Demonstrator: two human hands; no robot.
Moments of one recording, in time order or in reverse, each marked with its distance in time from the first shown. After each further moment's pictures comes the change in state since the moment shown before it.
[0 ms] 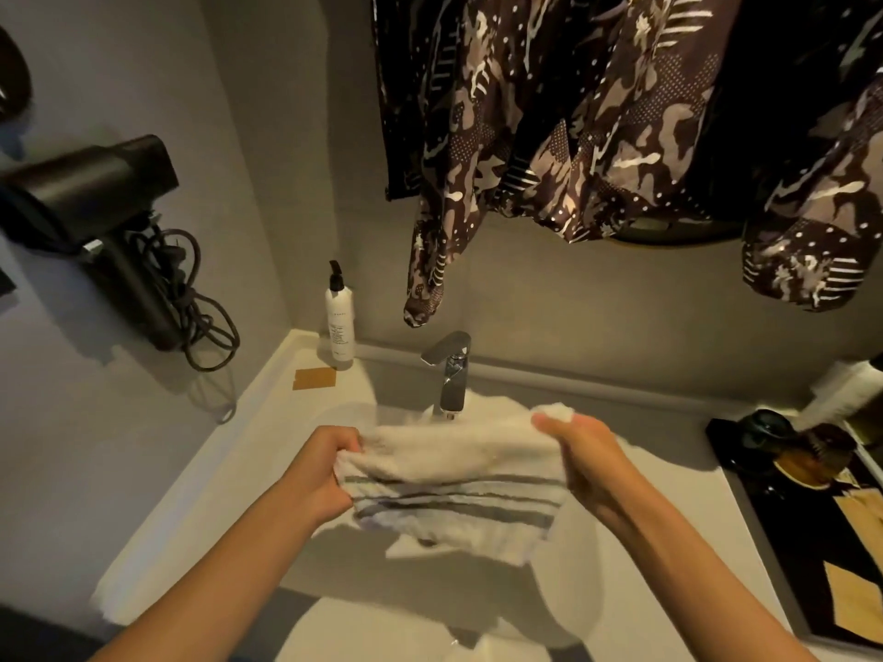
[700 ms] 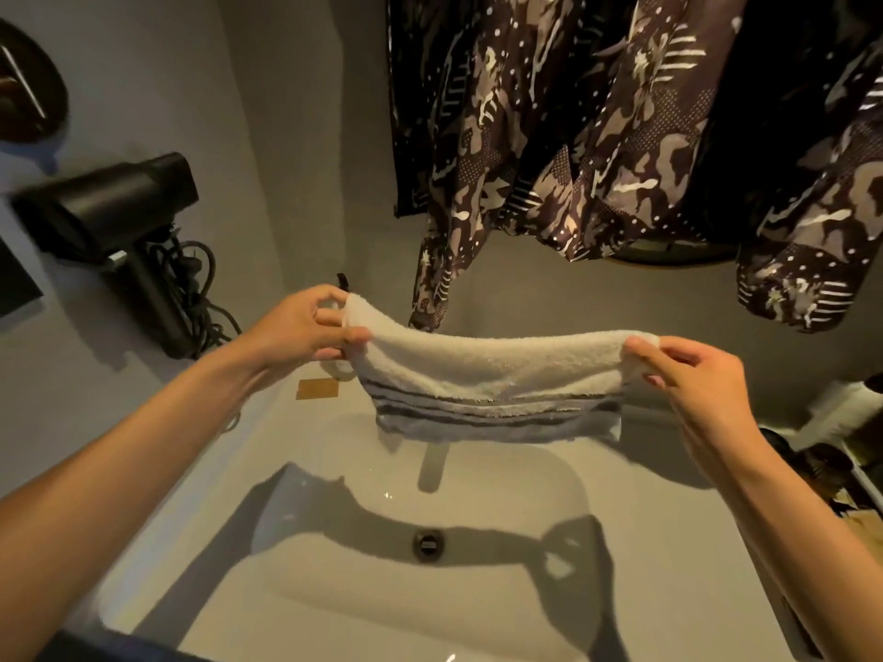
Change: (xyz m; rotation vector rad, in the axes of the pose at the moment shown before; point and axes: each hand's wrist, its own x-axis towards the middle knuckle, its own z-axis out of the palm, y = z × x) left_hand -0.031 0.141 0.043 0.844 0.012 0.536; right_hand -0.012 -0.100 -0.067 -0.050 0.251 -0.483
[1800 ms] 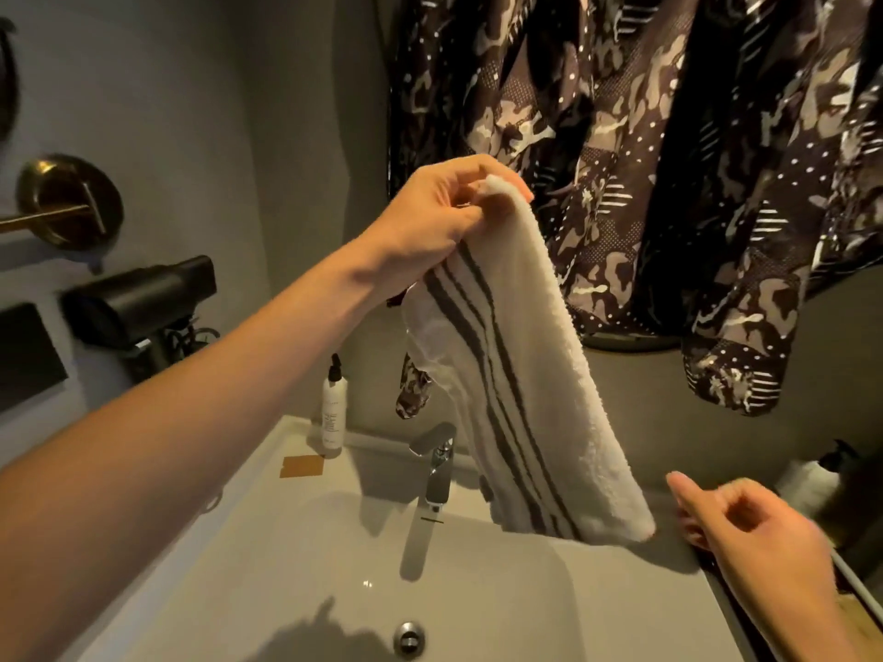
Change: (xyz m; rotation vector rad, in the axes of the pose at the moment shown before) left_hand -0.008 0.215 0.073 0.031 -0.154 0.856; right_hand -0.087 -0.035 -0.053 -0.354 0.198 -0.046
